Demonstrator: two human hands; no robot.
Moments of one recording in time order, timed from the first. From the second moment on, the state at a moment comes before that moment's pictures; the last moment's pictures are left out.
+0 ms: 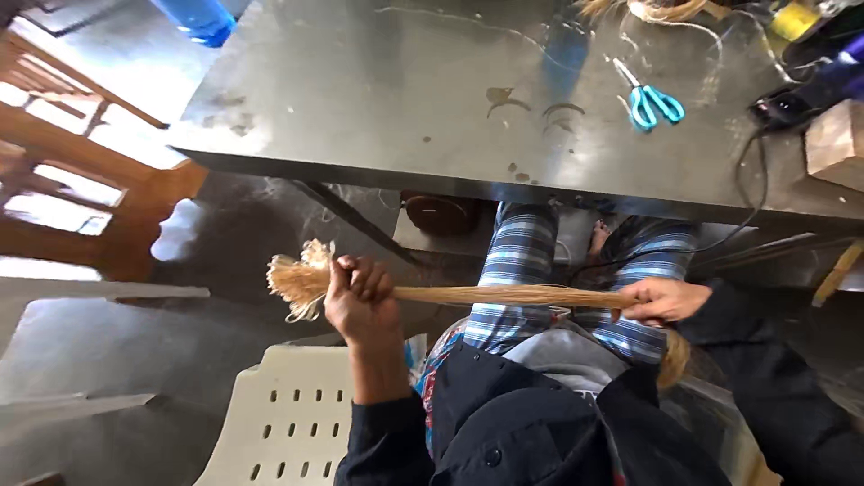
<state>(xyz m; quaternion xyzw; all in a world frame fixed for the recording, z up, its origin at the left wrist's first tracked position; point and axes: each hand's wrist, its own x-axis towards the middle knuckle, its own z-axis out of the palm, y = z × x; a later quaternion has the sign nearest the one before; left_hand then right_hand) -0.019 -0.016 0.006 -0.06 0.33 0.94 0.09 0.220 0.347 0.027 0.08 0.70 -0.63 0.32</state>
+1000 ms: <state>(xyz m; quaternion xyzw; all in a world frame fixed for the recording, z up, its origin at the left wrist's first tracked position) -0.062 -0.062 -0.065 -0.01 0.27 0.96 0.06 0.360 0.381 -0.001 0.45 0.76 -0.42 0.23</state>
